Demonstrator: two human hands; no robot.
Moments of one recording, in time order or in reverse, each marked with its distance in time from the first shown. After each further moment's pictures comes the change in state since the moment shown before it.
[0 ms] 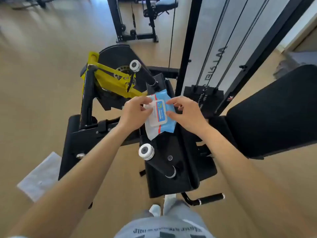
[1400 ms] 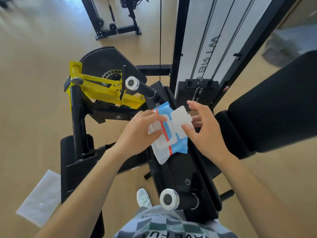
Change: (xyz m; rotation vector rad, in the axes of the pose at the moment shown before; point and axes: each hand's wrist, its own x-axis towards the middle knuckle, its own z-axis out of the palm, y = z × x) left_hand 0.032 -0.011 -0.021 0.060 -0.346 0.296; right_hand -0.012 -0.013 0.006 -0.033 0.294 0.154
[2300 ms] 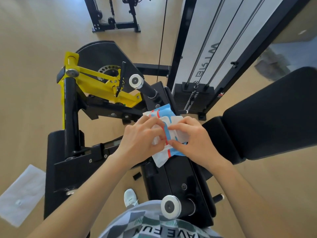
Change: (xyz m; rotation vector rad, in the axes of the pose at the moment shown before) left_hand -0.008 -0.012 0.025 0.341 0.180 0.258; right_hand 0.002 -0.002 0.014 -0.202 -0.232 -0.123
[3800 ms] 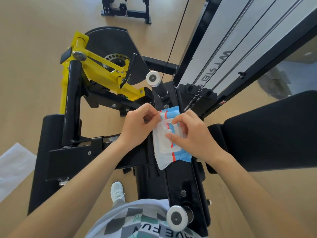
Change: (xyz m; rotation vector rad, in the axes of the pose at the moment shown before) left_hand 0.013 -0.042 0.023 -0.675 0.287 -0.388; right_hand 0.042 -0.015 0.001 -0.061 -0.146 -0.027
